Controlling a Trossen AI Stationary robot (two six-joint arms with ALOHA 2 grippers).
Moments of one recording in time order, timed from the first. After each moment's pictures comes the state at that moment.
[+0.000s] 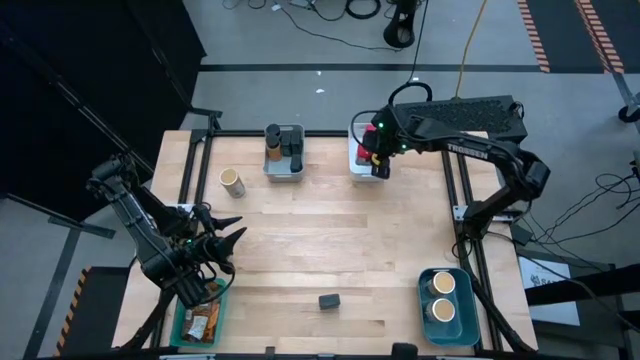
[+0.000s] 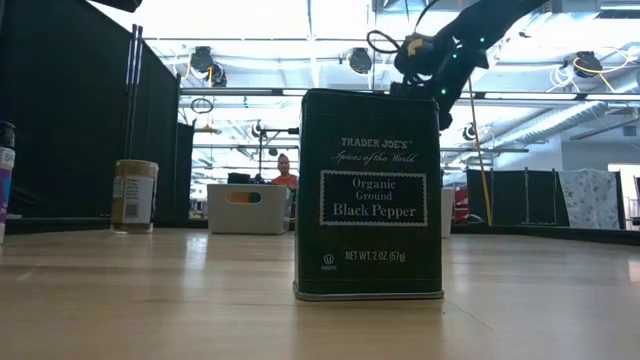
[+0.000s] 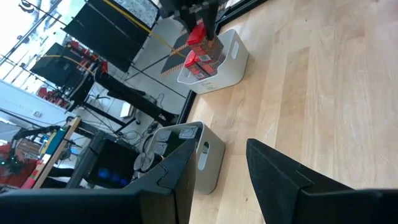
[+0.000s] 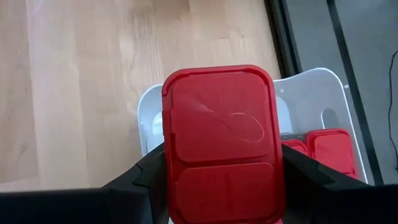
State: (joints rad) left arm -0.90 1.34 1.11 -1.47 -1.18 -0.96; right arm -0.60 1.53 1.15 -0.60 -0.05 -0.46
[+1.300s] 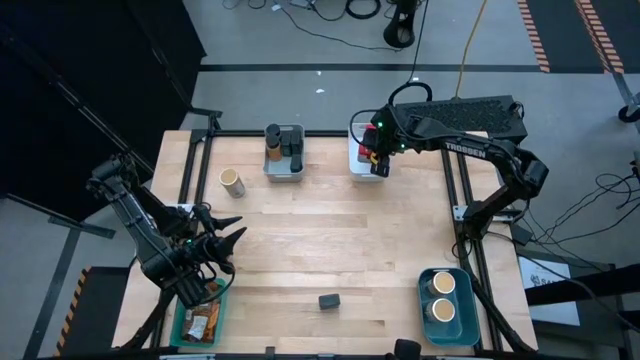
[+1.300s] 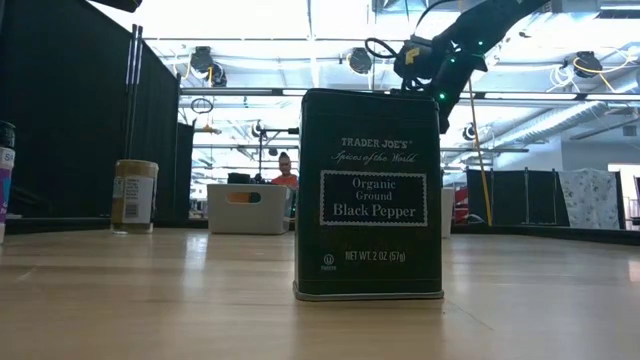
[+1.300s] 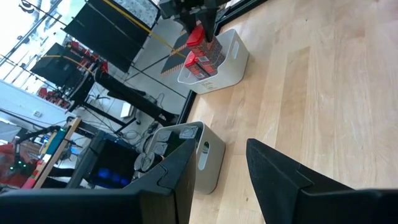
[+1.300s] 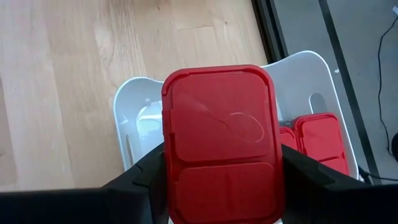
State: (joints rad) left arm -0.90 1.34 1.11 -1.47 -1.18 -0.96; right arm -0.62 1.54 1.15 -0.60 0.00 -0.42
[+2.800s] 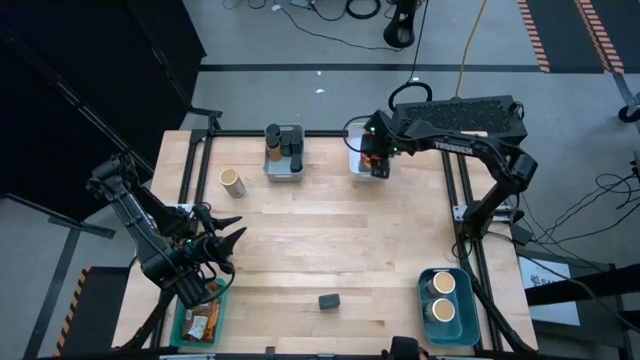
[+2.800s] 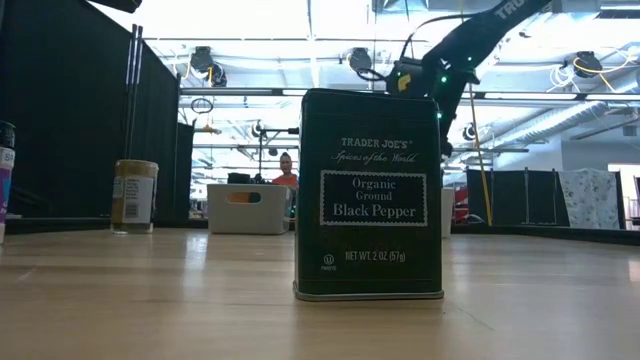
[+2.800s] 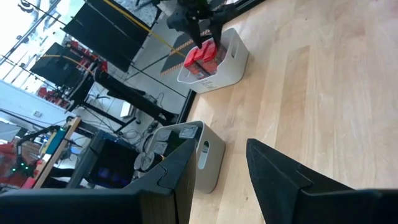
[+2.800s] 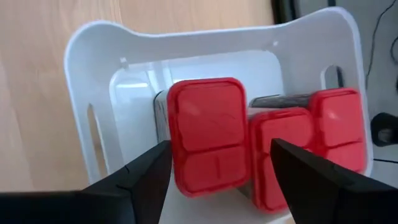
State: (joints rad) left arm -0.90 1.34 1.11 -1.48 -1.18 -0.96; right arm -0.61 1.63 1.15 -0.62 0.11 -0.49
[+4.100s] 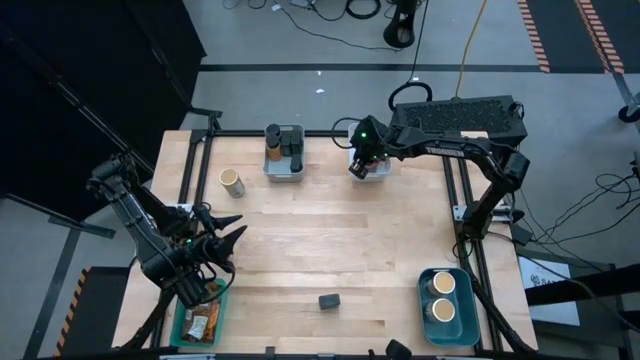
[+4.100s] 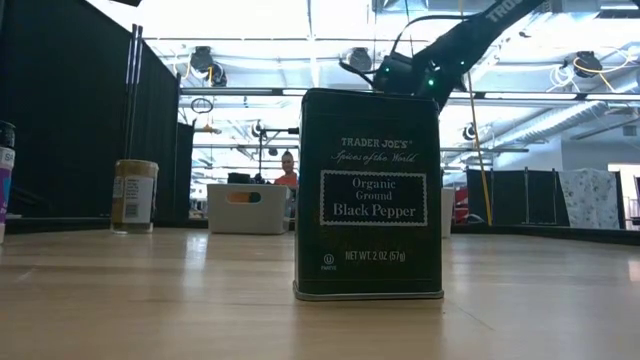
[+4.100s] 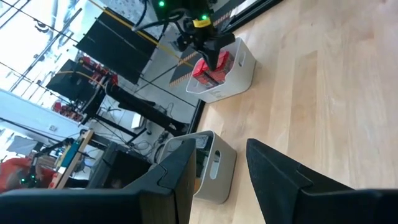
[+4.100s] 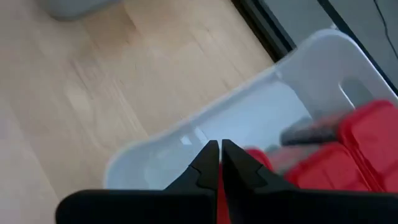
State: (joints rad) left arm -0.90 1.34 1.11 -1.47 -1.23 -0.91; right arm -0.55 1.69 1.15 -0.44 0.10 0.00
